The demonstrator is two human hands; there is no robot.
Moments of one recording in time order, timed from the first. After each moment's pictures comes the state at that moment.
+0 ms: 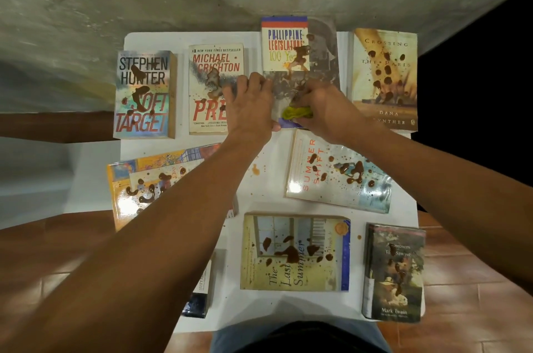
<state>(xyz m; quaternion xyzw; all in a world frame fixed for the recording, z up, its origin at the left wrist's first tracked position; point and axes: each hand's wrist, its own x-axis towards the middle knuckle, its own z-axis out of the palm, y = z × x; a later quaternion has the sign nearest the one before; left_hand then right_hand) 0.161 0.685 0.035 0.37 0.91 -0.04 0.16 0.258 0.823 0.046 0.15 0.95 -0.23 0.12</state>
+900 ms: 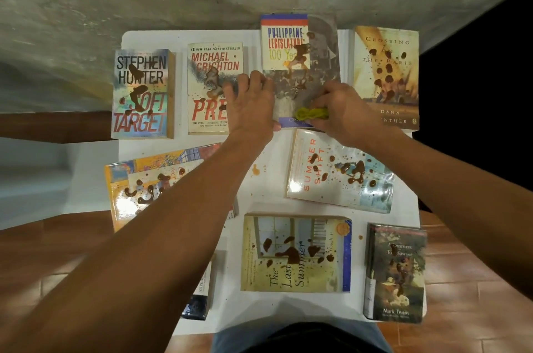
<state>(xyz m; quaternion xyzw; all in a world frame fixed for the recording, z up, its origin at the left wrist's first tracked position) 0.162 0.686 0.035 0.38 0.91 -0.04 0.16 0.280 0.836 0.048 0.18 0.95 -0.25 0.11</state>
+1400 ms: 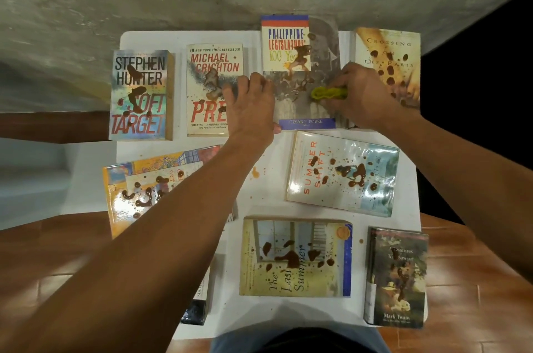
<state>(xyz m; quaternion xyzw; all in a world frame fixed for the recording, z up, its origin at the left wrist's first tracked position) 0.163 0.686 0.036 0.37 0.91 -0.04 0.17 0.270 0.870 0.058 0.22 0.94 -0.25 0.09</state>
